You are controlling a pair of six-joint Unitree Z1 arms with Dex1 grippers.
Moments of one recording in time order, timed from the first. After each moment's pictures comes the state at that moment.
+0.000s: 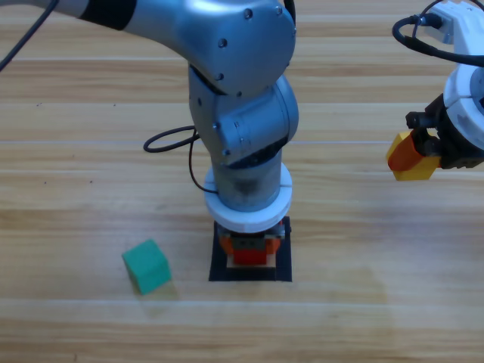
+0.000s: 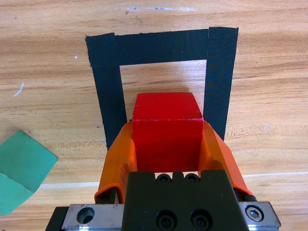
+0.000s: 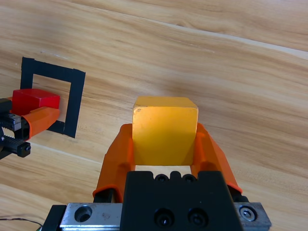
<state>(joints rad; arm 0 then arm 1) -0.94 2.25 -1.70 0.91 0.12 -0.97 0.73 1.77 -1.20 0.57 -0.06 0.49</state>
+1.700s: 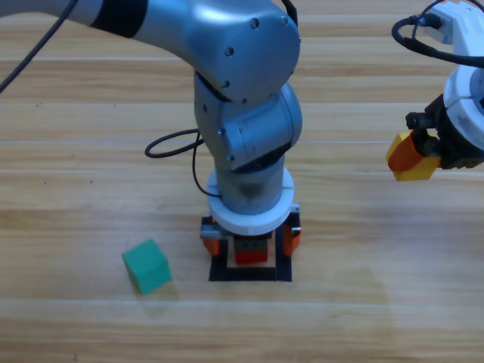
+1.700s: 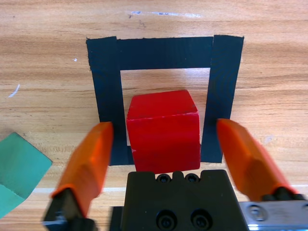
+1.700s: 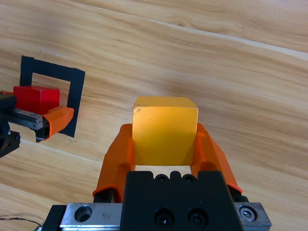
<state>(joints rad) -0.94 2.27 -1.71 0.90 0.14 -1.01 0.73 1.77 -1.20 0.57 -0.06 0.49</state>
